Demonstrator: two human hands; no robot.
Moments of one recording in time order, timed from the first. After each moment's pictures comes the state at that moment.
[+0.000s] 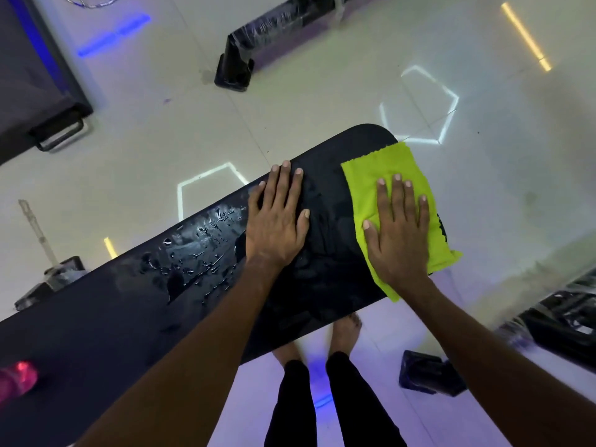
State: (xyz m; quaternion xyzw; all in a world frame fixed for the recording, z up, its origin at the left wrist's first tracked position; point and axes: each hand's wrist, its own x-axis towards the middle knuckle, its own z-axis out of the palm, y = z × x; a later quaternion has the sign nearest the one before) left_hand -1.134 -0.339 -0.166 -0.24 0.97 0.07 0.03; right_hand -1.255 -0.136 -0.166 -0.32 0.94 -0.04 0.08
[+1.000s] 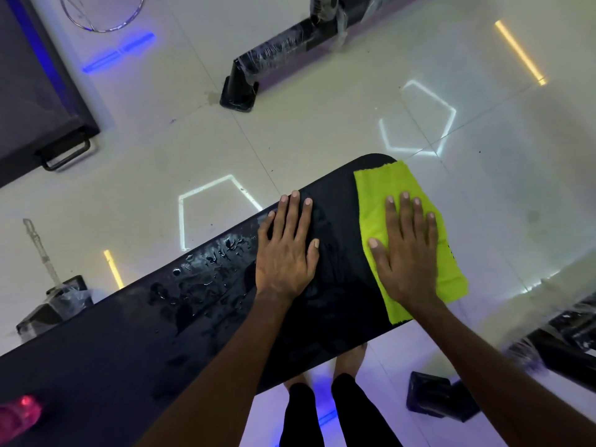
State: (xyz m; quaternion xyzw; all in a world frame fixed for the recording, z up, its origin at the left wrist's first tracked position) left_hand -1.133 -0.337 -0.178 -0.25 0.97 0.07 0.01; right_hand -1.272 -0.147 -0.170 -0.33 0.94 -0.05 0.07
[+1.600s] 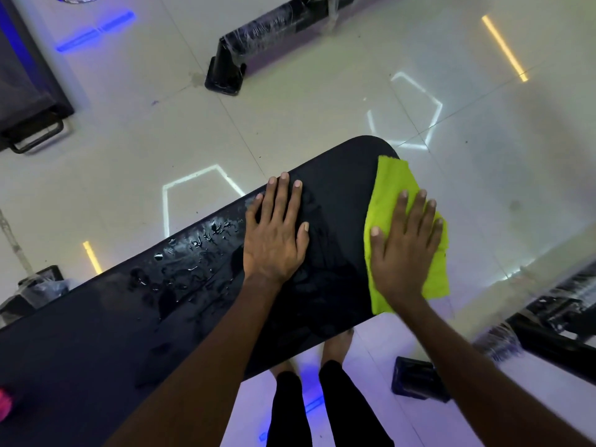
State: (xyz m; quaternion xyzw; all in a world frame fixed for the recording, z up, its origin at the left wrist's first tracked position) left_hand -1.133 -0.337 -0.178 -0.25 0.97 0.06 0.00; right_hand -1.251 -0.143 -0.167 -0.21 0.98 -0.04 0.06
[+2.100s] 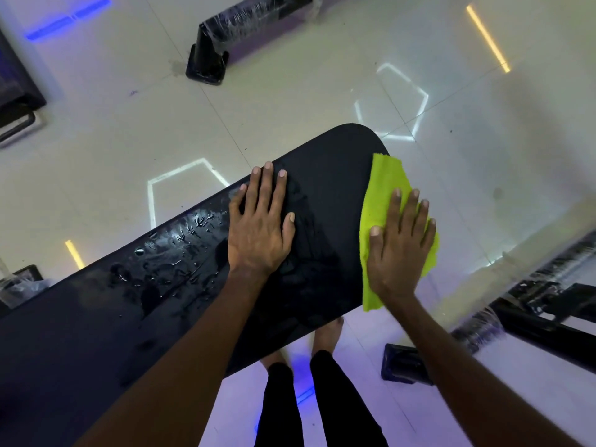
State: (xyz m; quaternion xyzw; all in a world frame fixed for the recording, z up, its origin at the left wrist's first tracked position) left_hand -1.132 -0.337 -0.179 -0.25 0.97 0.06 0.00; right_hand -1.242 -0.118 -0.171 -0.19 0.98 -0.06 0.04
